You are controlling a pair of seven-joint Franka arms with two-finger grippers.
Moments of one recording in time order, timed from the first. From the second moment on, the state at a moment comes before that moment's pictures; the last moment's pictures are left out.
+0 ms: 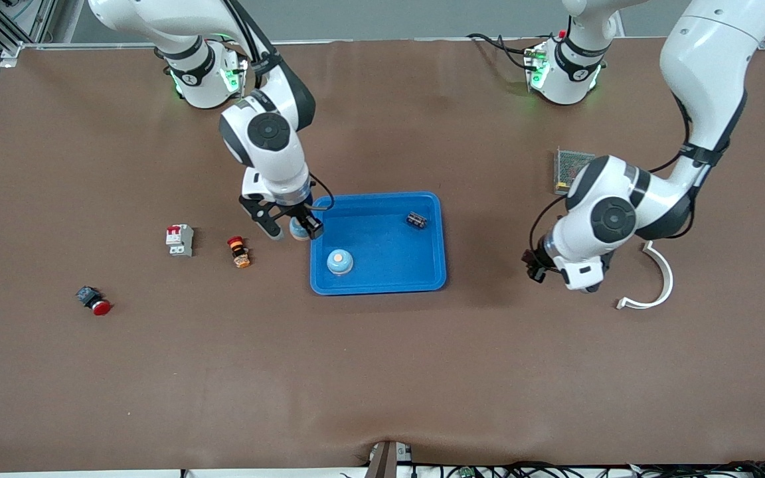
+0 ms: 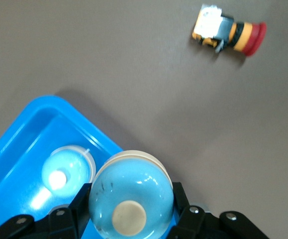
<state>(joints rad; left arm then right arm) 0.27 0.53 -0.65 -1.90 0.31 2.21 -1.63 0.64 0.31 -0.01 -2.10 -0.12 2.45 1.55</state>
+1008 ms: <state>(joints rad) -0.04 0.71 -0.65 -1.68 0.26 2.24 -1.99 0.70 0.46 -0.01 -2.08 -0.12 2.62 1.70</state>
